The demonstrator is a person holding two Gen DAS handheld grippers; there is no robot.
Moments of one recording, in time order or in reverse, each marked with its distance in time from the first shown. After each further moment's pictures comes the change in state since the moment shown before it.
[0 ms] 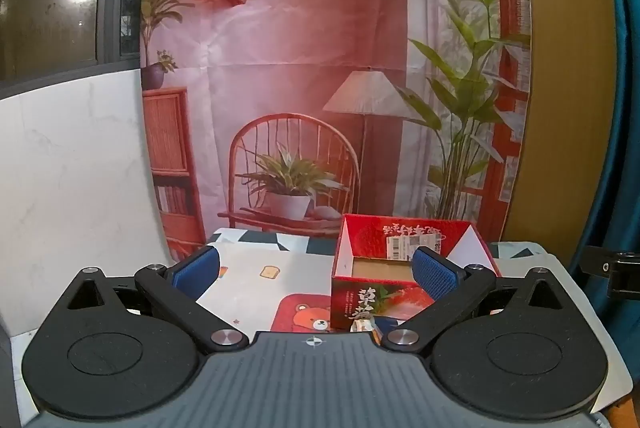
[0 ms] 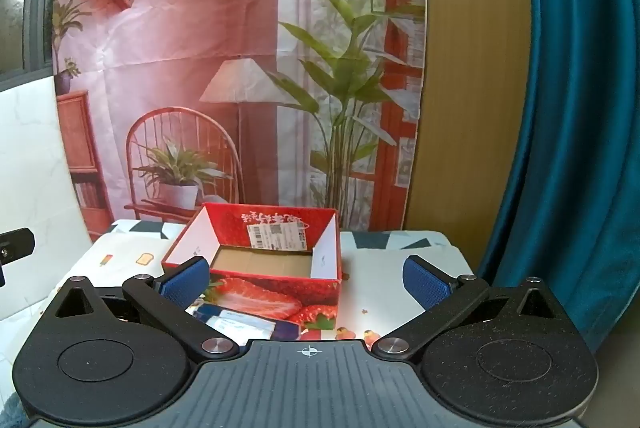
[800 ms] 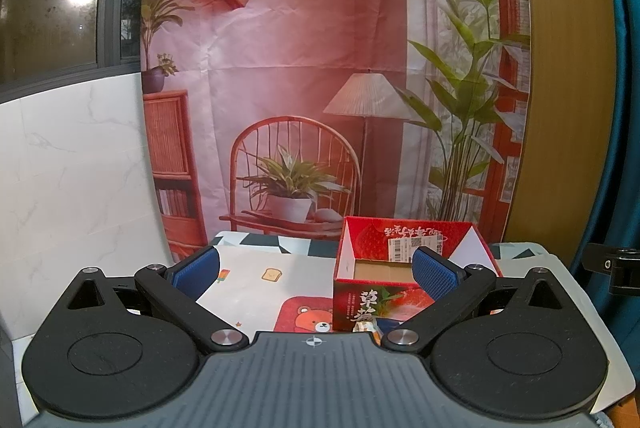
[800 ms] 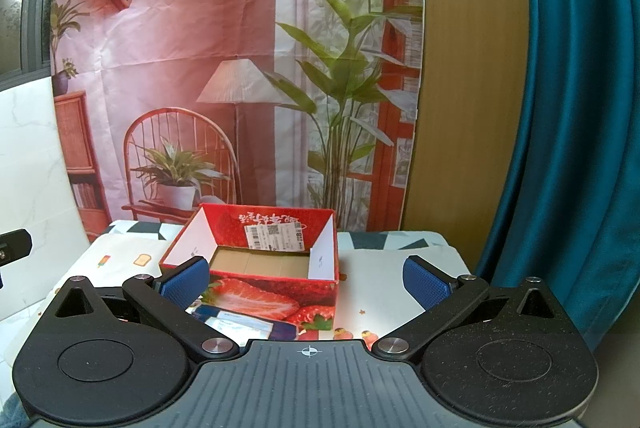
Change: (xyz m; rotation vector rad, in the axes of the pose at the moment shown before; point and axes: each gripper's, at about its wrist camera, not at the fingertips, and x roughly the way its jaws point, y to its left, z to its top) left arm 0.000 0.001 0.000 0.008 -0.010 0.003; right arm 0.000 -0.004 -0.001 0.002 0.000 0.002
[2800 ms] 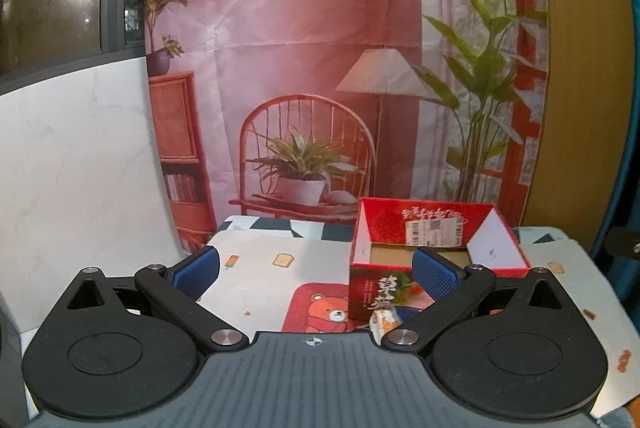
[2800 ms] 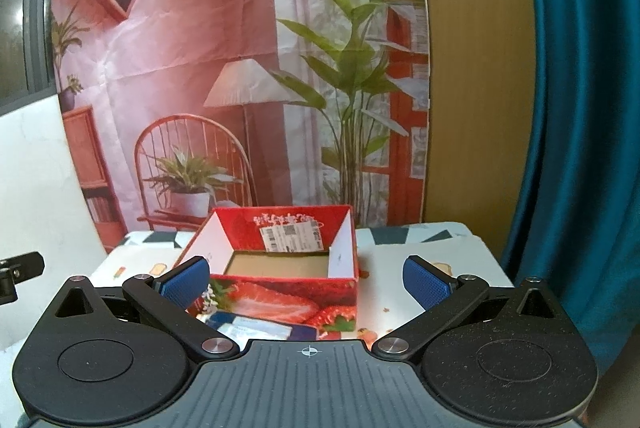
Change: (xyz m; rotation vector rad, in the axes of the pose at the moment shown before) left arm 0.039 0.001 -0.014 0.012 0.055 0.046; right arm 0.033 -0.021 -0.011 0.071 -0.015 0.082
